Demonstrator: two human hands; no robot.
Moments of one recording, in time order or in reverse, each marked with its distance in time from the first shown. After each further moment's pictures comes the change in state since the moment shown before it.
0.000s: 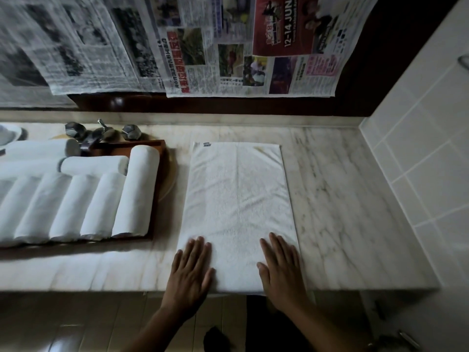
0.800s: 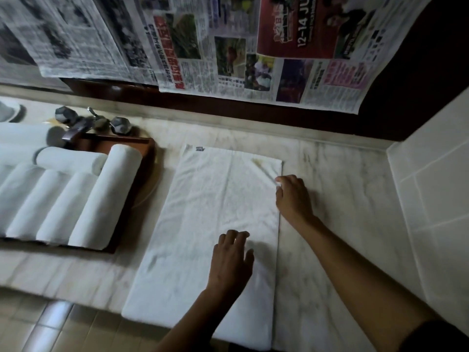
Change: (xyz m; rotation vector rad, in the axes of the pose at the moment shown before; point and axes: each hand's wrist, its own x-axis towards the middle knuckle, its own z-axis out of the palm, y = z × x) left_hand 0.172 0.167 0.002 -0.259 0.064 -0.303; right_hand 0.287 0.118 -0.064 0.147 0.054 0.007
